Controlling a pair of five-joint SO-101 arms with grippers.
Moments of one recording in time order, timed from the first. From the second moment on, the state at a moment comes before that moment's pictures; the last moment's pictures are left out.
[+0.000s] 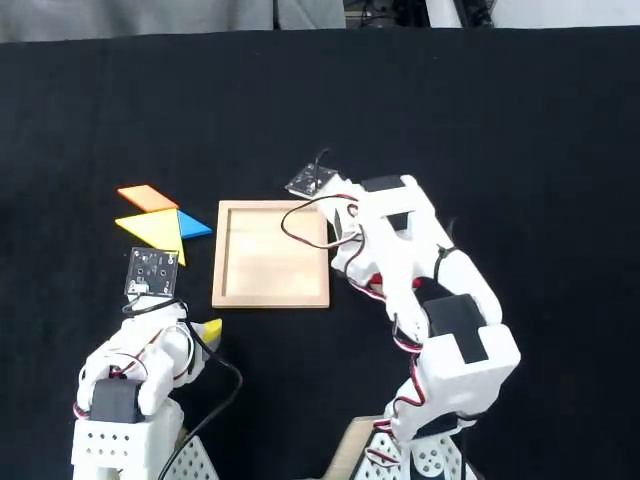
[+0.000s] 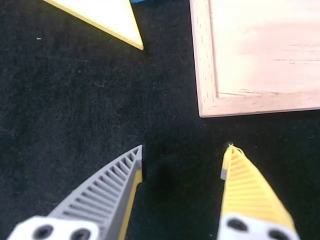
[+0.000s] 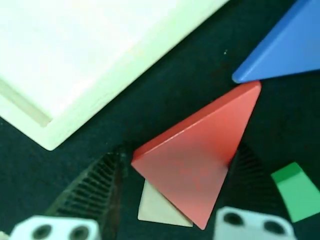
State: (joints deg) left arm -1.8 -103.0 96.5 72.1 -2.6; right arm -11.9 13.3 24.3 65.3 37.4
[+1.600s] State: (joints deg) left arm -1.8 -103.0 96.5 72.1 -2.6; right arm -33.1 4.6 10.9 71.5 25.5
